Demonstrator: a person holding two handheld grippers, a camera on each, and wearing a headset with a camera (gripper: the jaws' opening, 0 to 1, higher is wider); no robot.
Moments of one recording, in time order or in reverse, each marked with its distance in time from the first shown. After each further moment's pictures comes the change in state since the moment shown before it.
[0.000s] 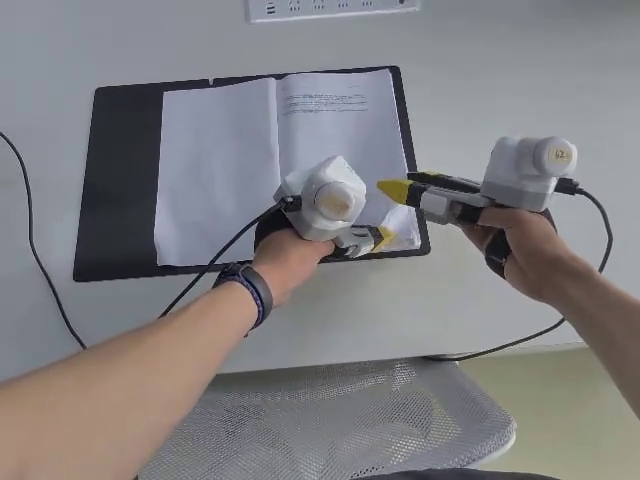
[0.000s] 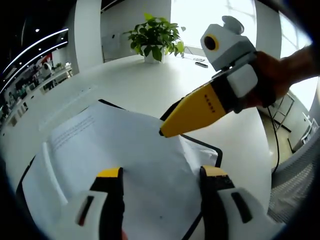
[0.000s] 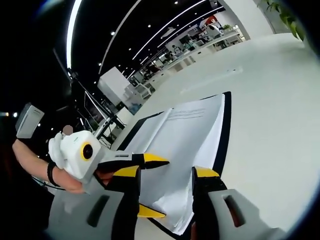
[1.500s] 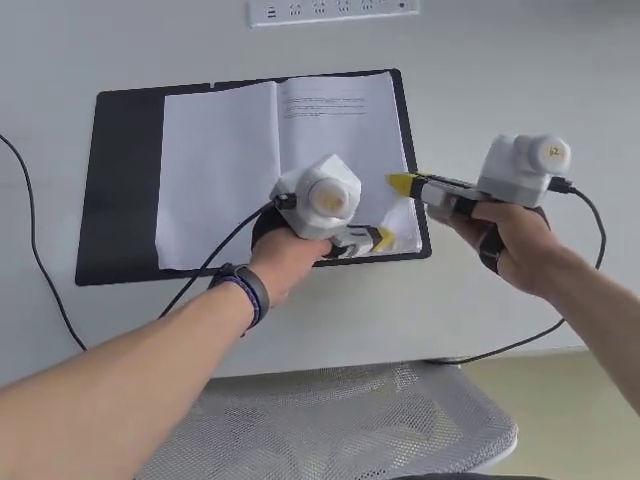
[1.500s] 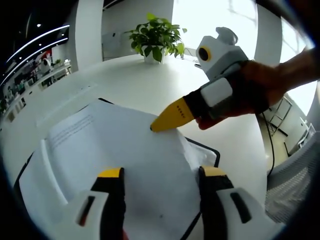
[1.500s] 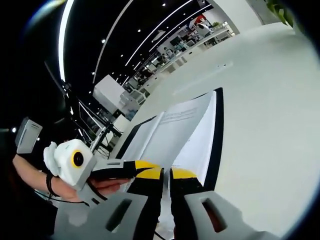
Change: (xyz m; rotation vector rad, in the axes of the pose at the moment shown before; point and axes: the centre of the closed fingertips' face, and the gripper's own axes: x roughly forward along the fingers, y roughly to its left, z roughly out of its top) left arm -0.002 -0.001 0.002 -0.031 0.000 -0.032; right arm 0.010 -0.020 0.003 0.120 -0.042 -0.008
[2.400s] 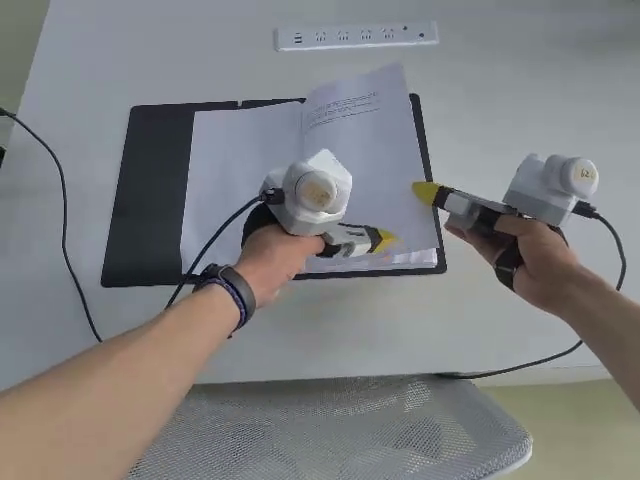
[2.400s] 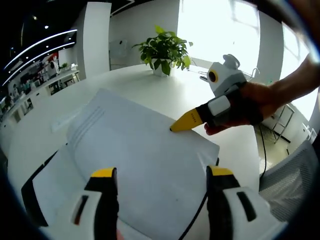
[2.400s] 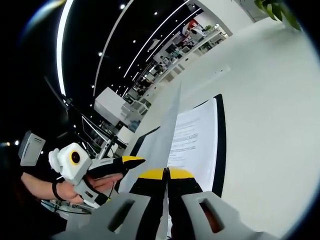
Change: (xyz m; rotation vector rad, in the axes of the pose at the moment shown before) left arm -0.056 0.028 0.021 -0.026 -0.084 0.045; right arm -0.009 0.020 0.017 0.067 -0.073 0.023
